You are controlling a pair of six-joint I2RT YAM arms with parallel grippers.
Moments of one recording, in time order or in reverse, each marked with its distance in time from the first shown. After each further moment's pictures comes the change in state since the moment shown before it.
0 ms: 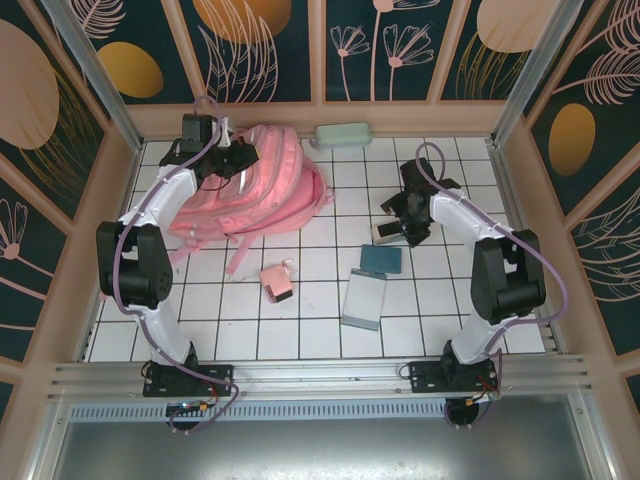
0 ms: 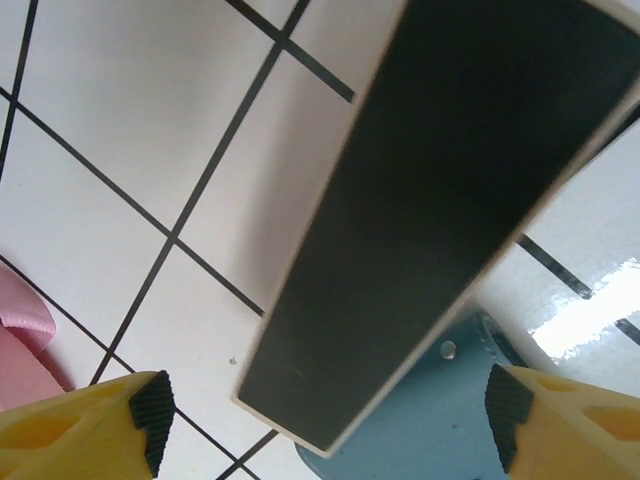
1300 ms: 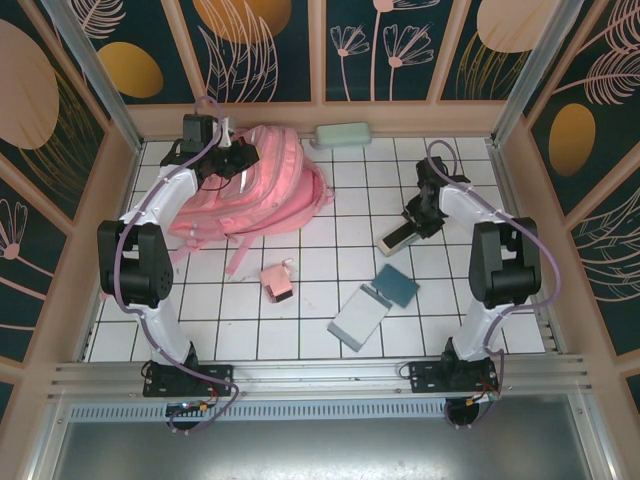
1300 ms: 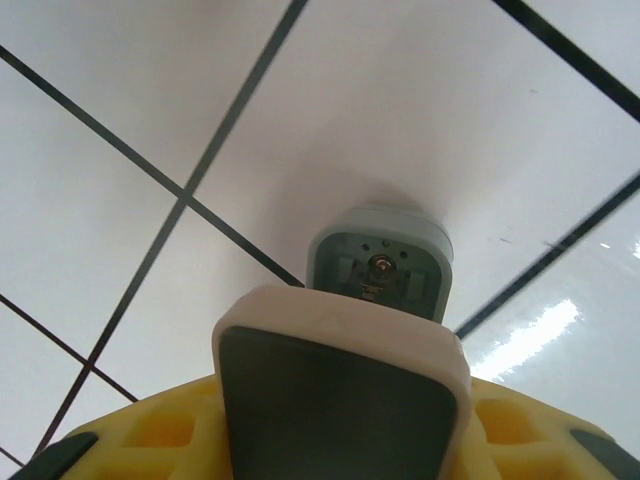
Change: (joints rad) left arm 0.000 0.008 0.000 0.010 0.010 -0.005; right arm -0.119 0.091 0.034 -0.014 0.032 -0.128
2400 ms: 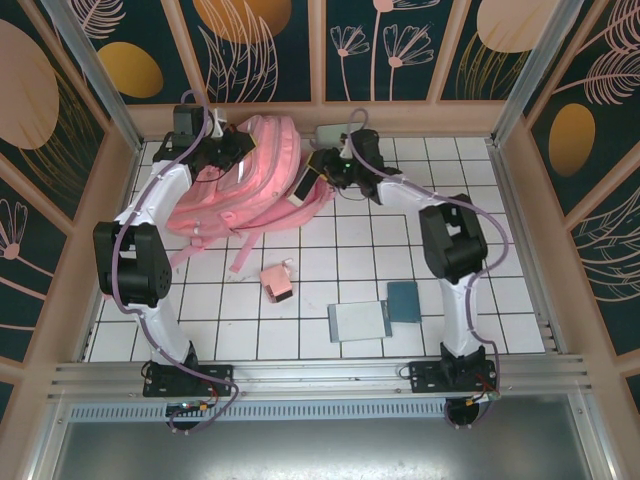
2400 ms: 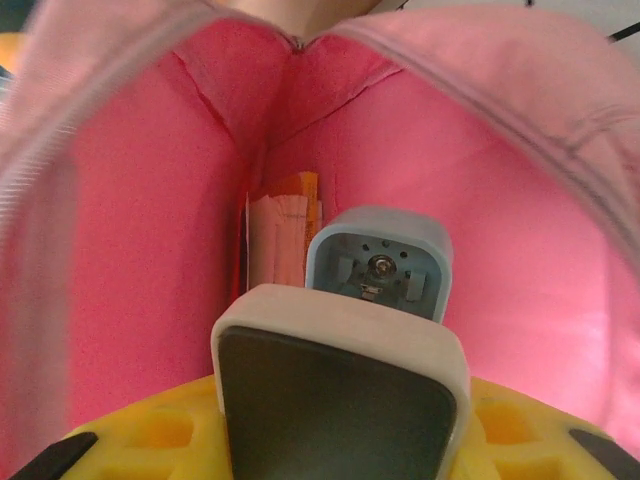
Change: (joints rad) left arm 0.025 0.000 0.060 0.023 0.086 -0.209; right arm 0.312 0.375 0.351 0.859 -0.484 -0.043
